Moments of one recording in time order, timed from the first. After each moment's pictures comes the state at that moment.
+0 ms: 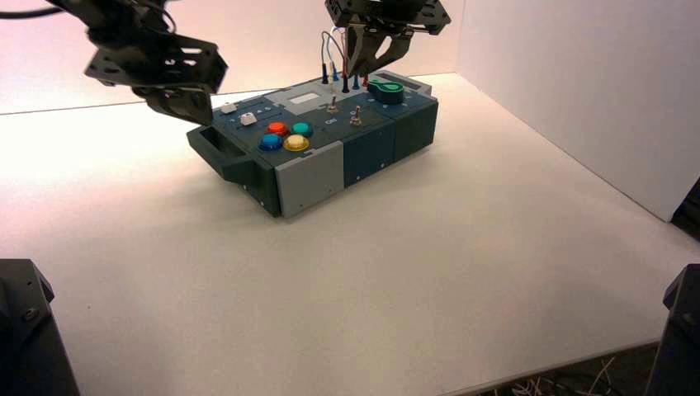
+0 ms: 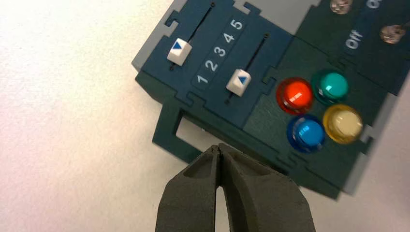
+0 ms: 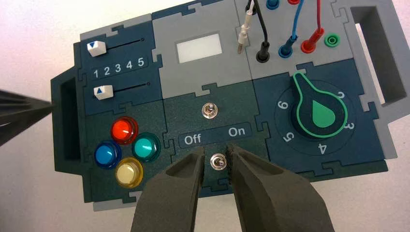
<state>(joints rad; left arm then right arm) -0.31 -0.12 1.00 -0.23 0.15 0.20 0.60 0.13 0.46 0.21 0.40 -0.05</state>
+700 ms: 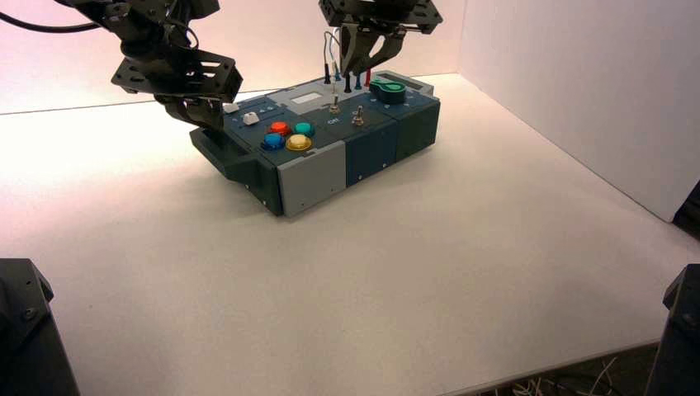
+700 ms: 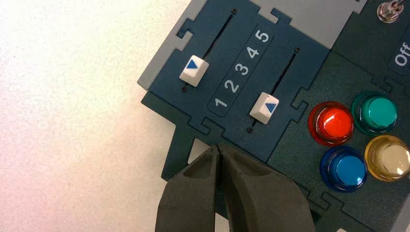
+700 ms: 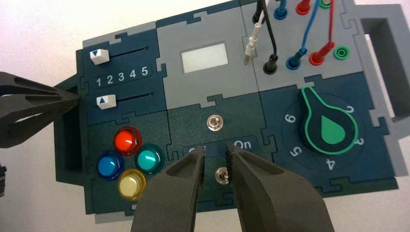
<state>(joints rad) -0.30 0.02 0.92 -0.22 0.13 0.21 0.60 0.18 0.40 0.21 0.42 -0.05</state>
